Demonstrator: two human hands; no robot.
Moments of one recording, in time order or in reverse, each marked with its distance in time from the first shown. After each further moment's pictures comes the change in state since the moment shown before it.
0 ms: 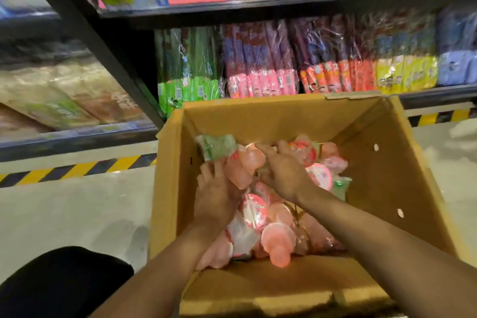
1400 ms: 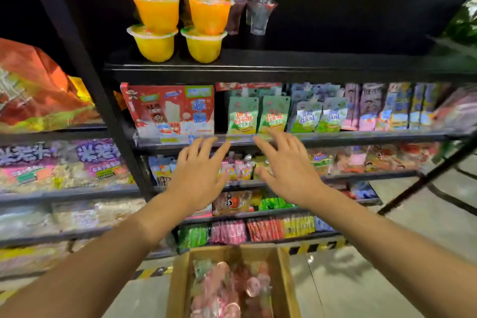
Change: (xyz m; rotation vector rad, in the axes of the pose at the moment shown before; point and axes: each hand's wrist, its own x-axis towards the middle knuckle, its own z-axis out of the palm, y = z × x) left_hand -0.190 0.489 -0.652 0.565 0.343 0.502; right_hand -0.260 -0.358 -0.738 -0.475 0.436 -0.265
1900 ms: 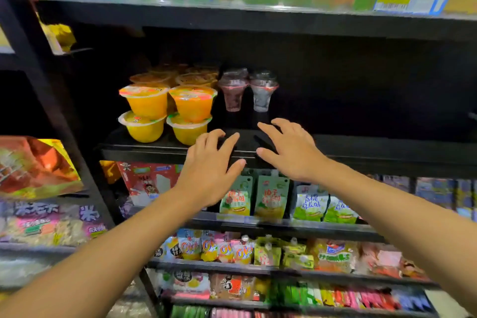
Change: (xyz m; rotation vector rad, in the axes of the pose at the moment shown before) left_hand 0.151 0.046 -0.104 -0.097 0.300 -0.160; right_hand 0.175 0.112 -0.105 0.101 0.054 -0.140
